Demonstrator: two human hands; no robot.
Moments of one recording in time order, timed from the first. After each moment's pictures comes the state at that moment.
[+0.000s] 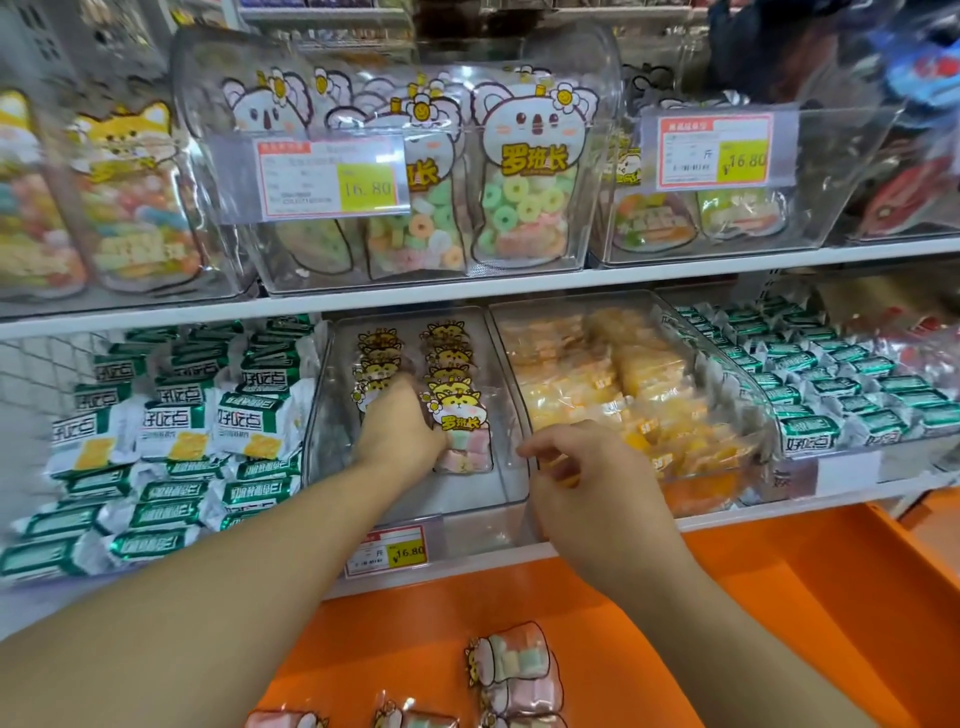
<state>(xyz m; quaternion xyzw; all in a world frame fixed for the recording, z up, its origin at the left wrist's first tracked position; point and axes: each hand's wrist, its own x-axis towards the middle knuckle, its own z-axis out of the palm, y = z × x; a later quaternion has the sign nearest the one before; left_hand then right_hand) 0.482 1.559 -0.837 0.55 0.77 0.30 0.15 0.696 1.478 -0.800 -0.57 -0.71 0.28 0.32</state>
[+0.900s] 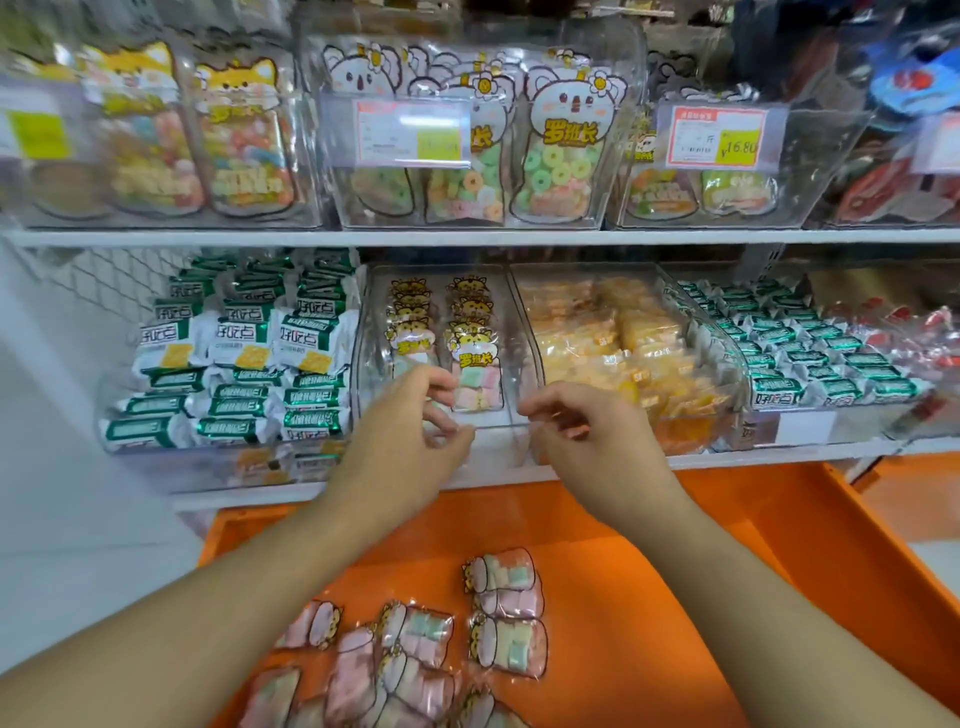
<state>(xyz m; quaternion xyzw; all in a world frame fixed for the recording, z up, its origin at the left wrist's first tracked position) 0.493 1.405 -0.808 0.63 0.64 0.40 0.20 0.702 1.438 -0.791 -0.50 -0.72 0.33 0.35</state>
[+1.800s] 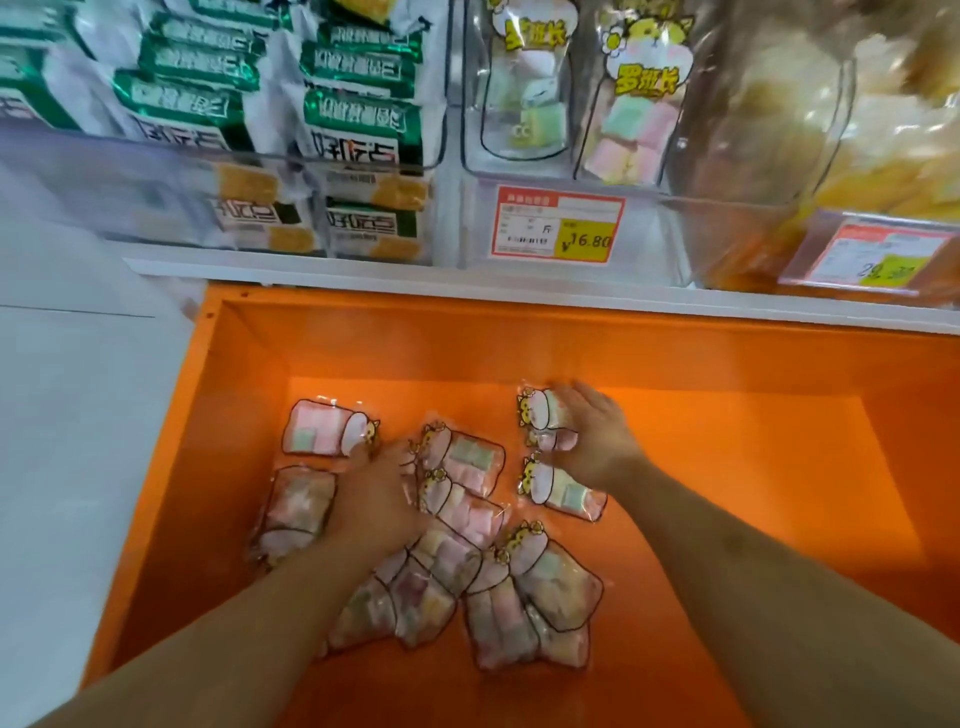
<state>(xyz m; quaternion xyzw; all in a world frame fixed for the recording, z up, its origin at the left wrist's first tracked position) 0.422 1.310 -1.126 0.43 0.81 0.06 0.40 0.677 1.466 -1.137 -0.58 -0.76 0.27 -0.10</state>
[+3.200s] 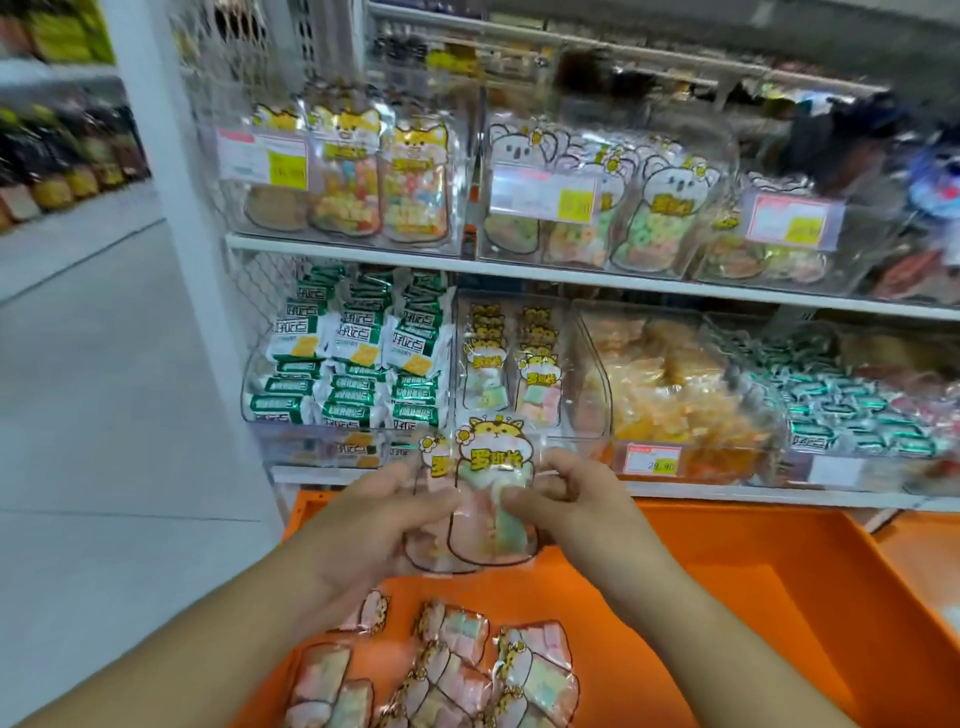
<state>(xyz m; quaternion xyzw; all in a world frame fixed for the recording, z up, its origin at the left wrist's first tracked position) 0.408 1.279 -0.806 0.35 0.52 0.47 0.62 0.631 1.347 -0.785 -0.44 -0.65 0.54 0.30</state>
